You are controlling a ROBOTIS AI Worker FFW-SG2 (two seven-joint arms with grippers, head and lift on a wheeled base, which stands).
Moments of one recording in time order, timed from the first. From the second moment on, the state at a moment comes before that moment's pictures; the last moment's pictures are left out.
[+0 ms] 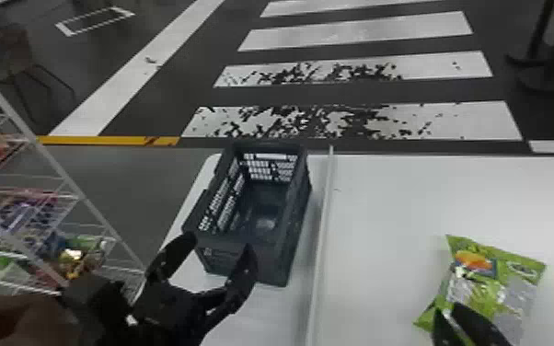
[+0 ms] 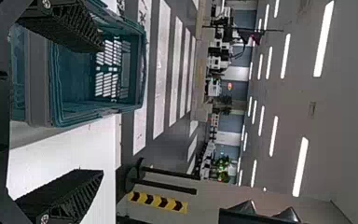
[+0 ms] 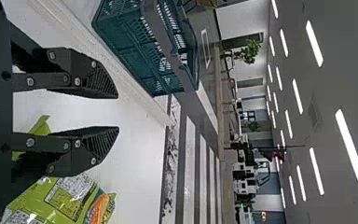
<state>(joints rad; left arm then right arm) 0.86 0.20 0.15 -2.39 0.32 0.11 -0.14 0.77 -0.24 0.24 -2.12 -0.09 -0.03 0.14</state>
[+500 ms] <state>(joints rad) 0.84 0.24 0.13 -2.40 0.34 0.13 -0.15 0.65 -0.14 0.30 -1.97 -0.09 -0.02 0.13</state>
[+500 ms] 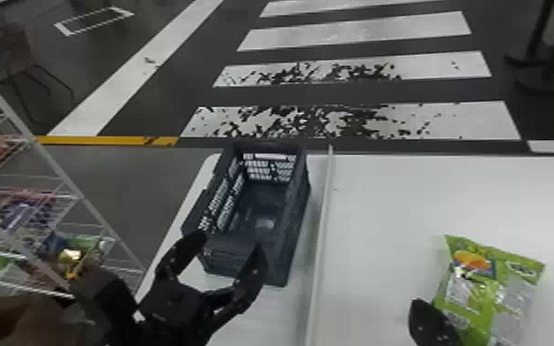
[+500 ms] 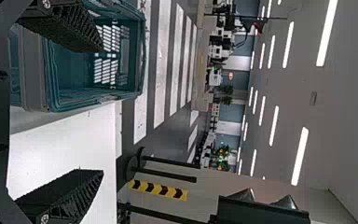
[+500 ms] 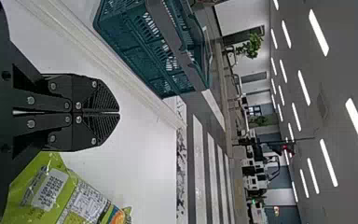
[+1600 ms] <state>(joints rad) 0.89 0.25 0.16 -2.41 0.39 0.13 -0.19 0.38 -0.09 0.38 -1.64 -0.03 -0.01 -0.12</state>
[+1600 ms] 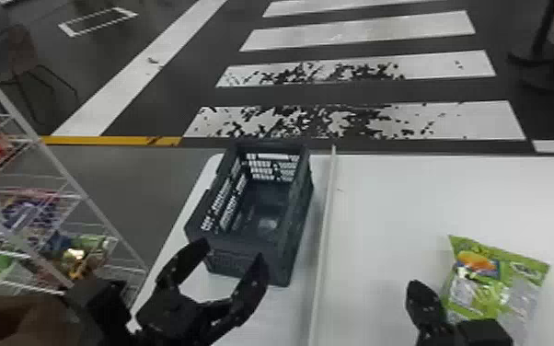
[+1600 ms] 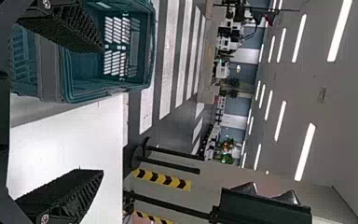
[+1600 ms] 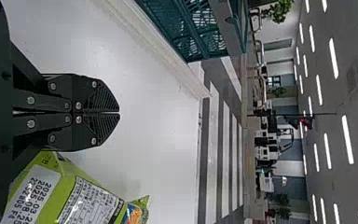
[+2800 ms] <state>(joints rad) 0.86 0.24 0.14 -2.38 0.40 0.13 -0.20 0.42 -0.10 0.25 -1.67 -0.11 -0.03 -0.12</state>
